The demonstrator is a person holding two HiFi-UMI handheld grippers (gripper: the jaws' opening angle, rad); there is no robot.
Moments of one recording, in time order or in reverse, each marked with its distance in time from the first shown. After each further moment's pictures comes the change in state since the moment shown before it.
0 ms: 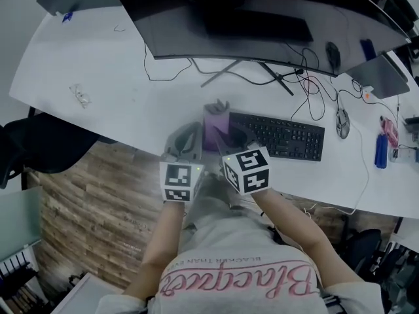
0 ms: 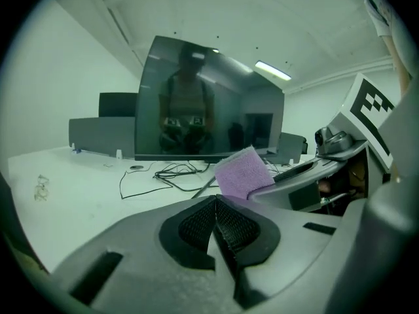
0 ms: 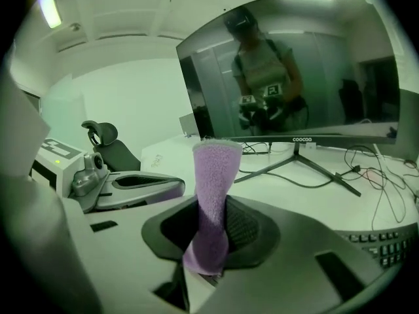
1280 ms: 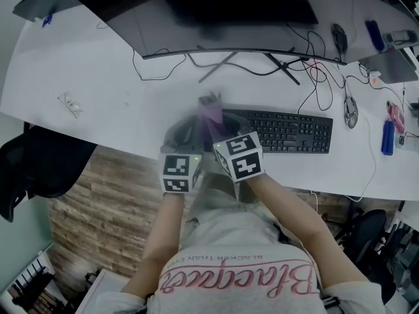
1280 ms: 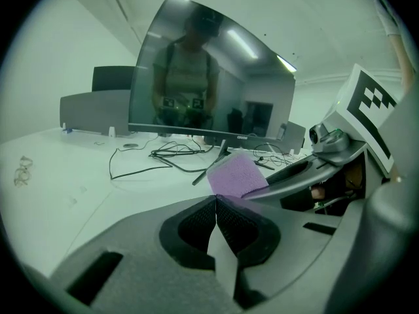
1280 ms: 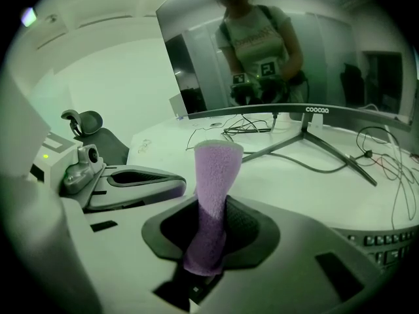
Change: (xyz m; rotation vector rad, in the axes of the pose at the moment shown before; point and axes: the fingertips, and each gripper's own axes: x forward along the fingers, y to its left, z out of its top) left arm 0.048 0.028 -0.037 -0.057 0.135 -0.063; right arm 0.064 -0.019 -0.024 0.037 0.169 -0.033
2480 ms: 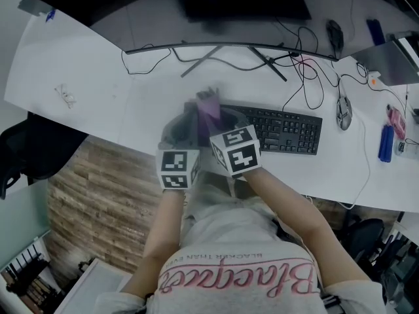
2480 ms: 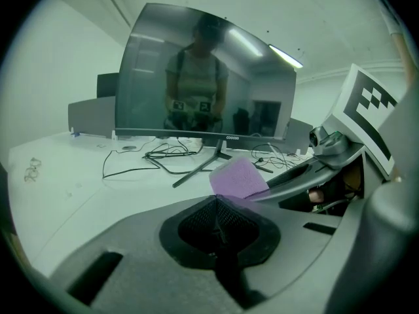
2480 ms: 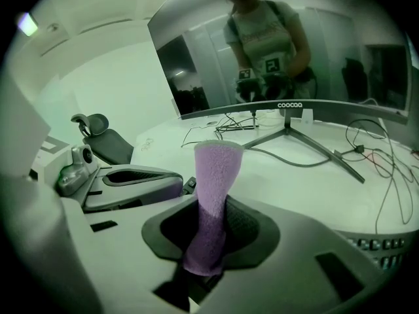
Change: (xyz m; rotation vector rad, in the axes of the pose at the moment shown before) left arm 0.018 -0.055 0.003 -0.008 -0.001 0.094; right arm -0.033 -0.048 -0.019 0.001 0.019 0.050
